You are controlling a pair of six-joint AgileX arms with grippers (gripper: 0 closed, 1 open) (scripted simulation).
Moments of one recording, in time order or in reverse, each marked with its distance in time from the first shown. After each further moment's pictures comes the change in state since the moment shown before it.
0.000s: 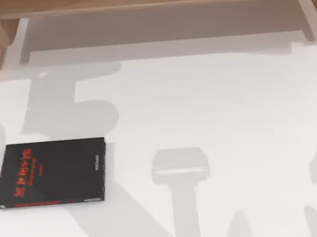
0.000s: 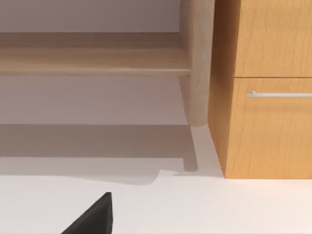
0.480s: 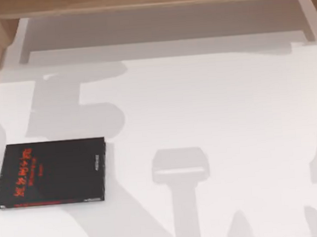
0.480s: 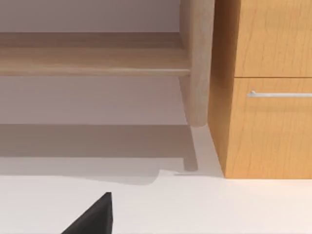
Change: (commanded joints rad) left arm 0.009 -0.039 -0.023 -0.015 0.005 0.002; right arm 0.000 0.000 0.000 0.000 0.000 0.000
